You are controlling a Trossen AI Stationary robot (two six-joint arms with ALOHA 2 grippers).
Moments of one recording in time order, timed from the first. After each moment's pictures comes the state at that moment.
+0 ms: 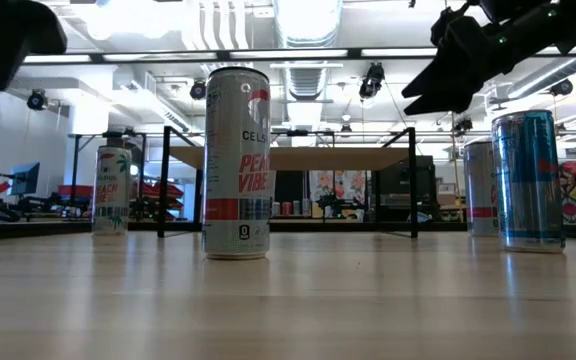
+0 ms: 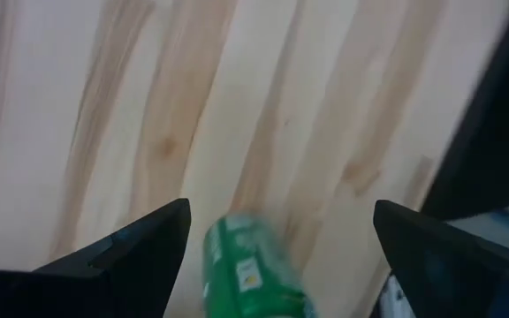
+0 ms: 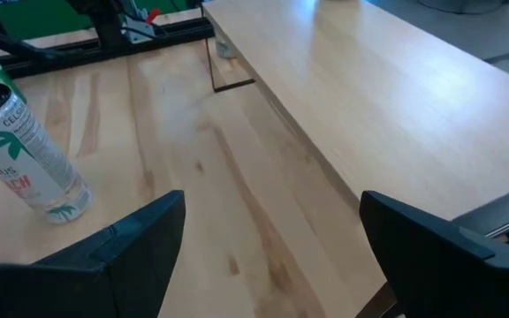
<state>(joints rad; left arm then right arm) -0.56 1.44 1.20 -1.11 0.07 -0.90 -0.29 0.84 0.56 -0.14 0.00 0.07</state>
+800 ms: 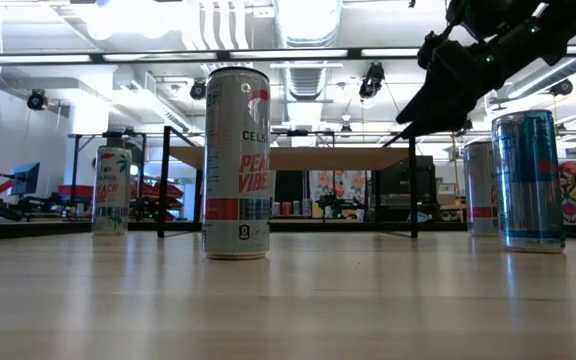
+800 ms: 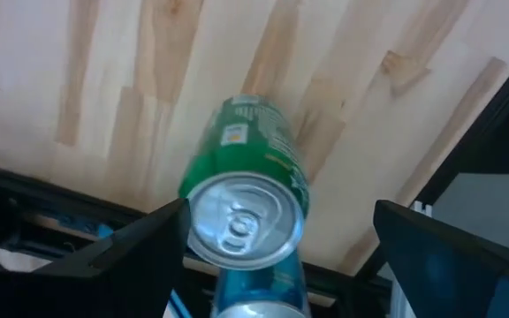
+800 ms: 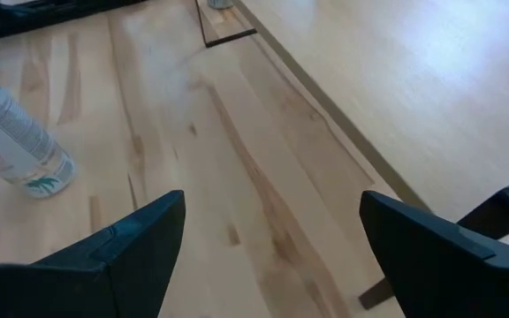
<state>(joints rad) -0.76 1.56 1.34 -1.34 0.12 -1.16 -0.29 0.96 0.56 -0.14 0.00 0.11</state>
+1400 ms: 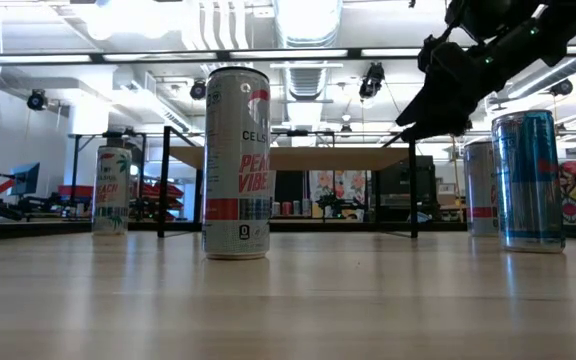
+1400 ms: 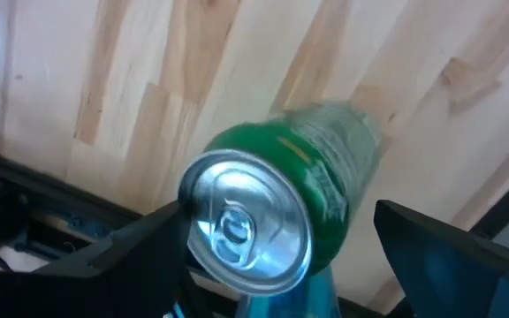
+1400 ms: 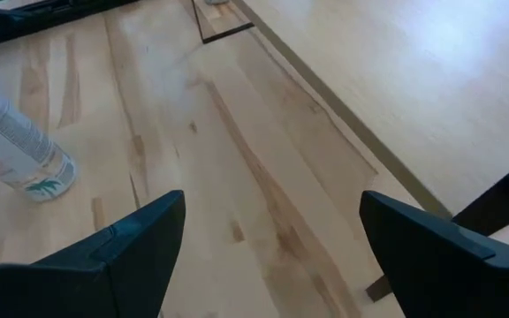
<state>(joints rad) -0.81 1.56 1.23 -1.30 0.04 -1.25 -0.29 0.97 0.56 -0.14 0.00 0.15</state>
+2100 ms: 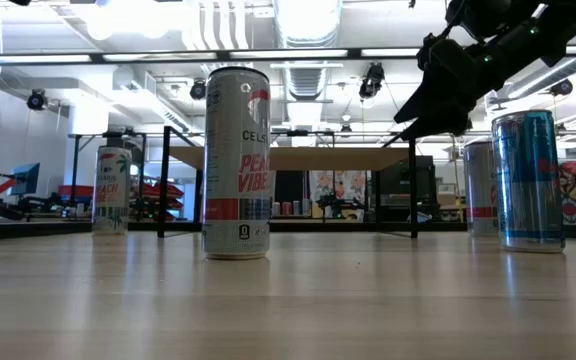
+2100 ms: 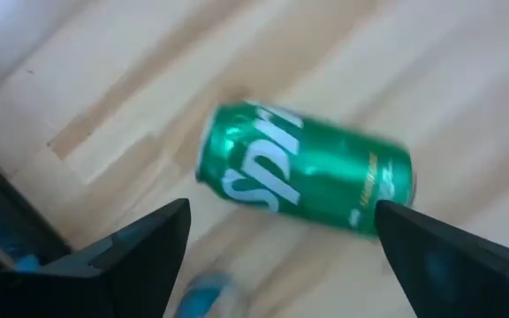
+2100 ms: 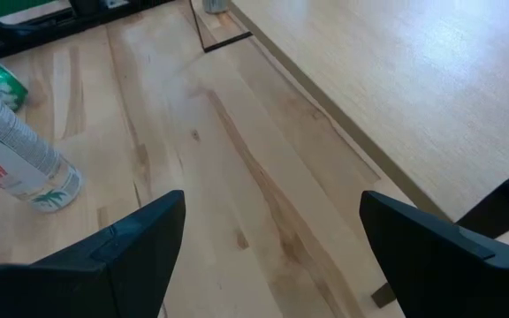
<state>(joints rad) -0.79 1.56 1.22 -1.23 -0.21 -1.72 -0.29 0.97 0.56 -0.12 0.00 0.17</state>
